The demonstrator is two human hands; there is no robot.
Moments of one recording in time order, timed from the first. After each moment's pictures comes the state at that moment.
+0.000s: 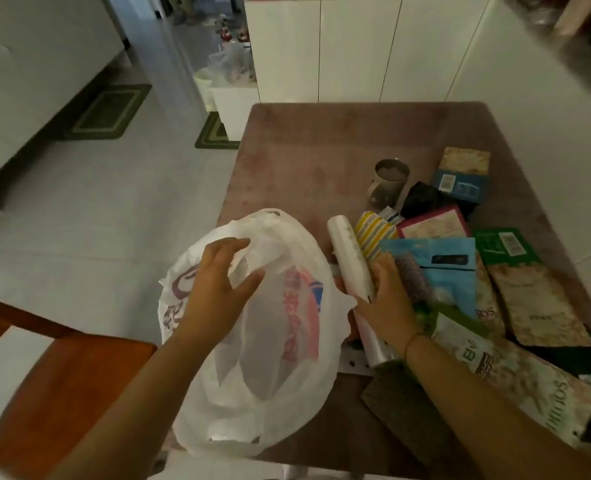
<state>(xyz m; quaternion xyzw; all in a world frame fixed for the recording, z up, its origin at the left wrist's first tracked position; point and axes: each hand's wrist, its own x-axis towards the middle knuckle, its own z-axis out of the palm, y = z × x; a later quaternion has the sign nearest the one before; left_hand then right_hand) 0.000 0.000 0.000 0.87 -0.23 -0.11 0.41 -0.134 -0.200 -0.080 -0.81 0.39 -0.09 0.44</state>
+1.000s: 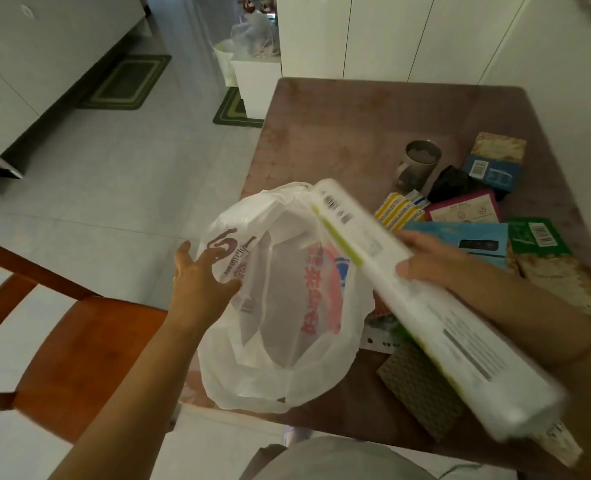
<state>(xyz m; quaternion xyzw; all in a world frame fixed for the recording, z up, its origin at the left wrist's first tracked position) 0.012 0.059 -0.023 0.95 -0.09 -0.13 0.27 -0.161 -0.197 0.051 -0.70 0.25 0.13 0.66</state>
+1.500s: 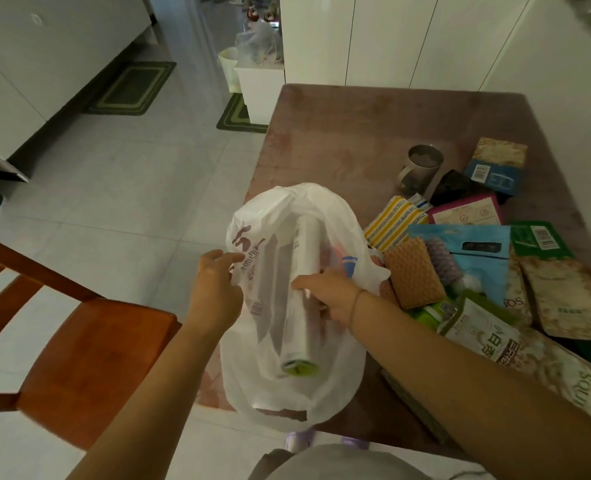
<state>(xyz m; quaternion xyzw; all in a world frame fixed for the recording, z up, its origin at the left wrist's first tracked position) 0.001 0.053 -0.026 0.94 -0.11 -0.14 0.30 -0.063 -0.102 -0.054 -0.58 0.42 0.14 0.69</state>
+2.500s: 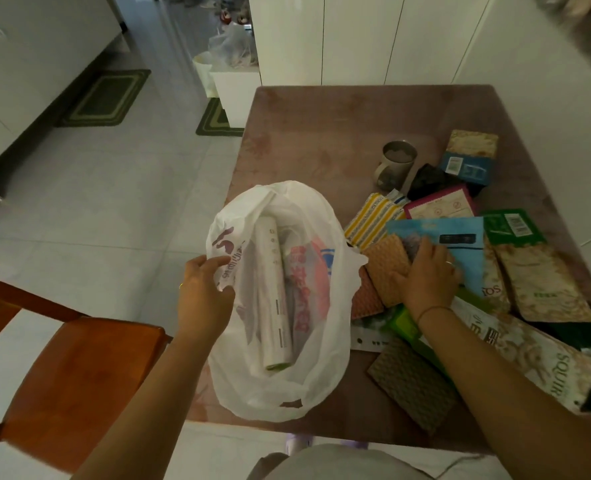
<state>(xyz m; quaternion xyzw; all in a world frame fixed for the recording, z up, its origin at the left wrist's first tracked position) -0.002 0.036 -0.030 0.94 -0.10 -0.12 0.31 -0.146 -0.237 -0.106 -0.86 0.50 -0.02 0.09</state>
